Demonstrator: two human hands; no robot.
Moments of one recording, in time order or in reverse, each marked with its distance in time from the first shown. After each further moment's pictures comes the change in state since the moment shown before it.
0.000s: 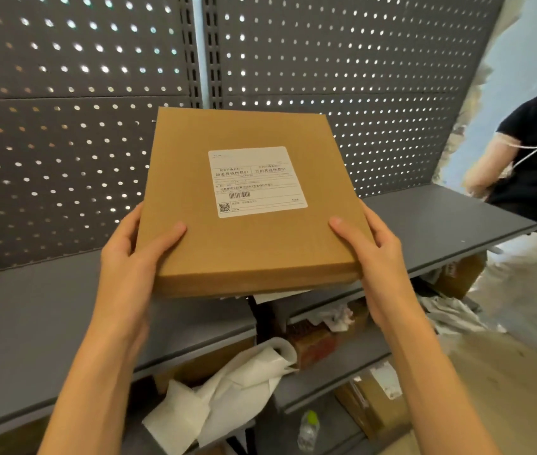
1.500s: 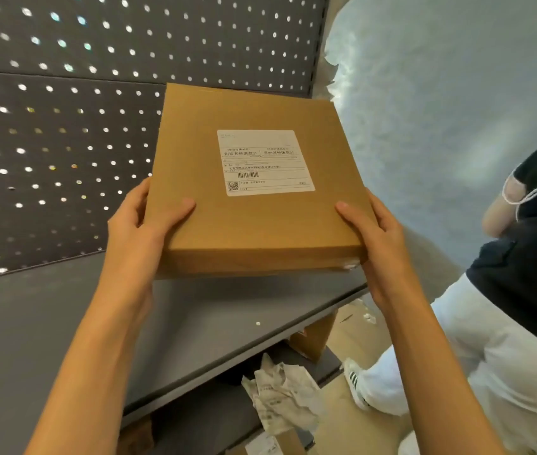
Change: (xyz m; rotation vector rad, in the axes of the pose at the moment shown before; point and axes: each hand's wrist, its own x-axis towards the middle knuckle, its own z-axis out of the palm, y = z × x) left_hand 0.052 -0.067 0.474 -0.085 -0.154 -0.007; right_hand 0.251 0.007 -0.397 -0.146 0.213 -0.020
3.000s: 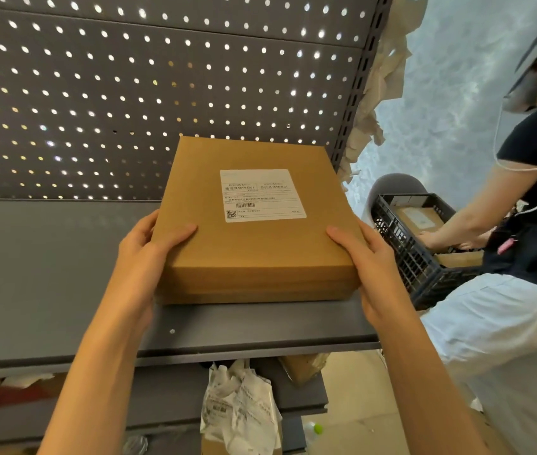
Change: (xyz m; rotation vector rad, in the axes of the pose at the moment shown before) left_hand -0.007 -0.070 0.107 0.130 0.435 -0.277; right_hand 0.135 0.081 -0.048 0.059 -0.469 0.287
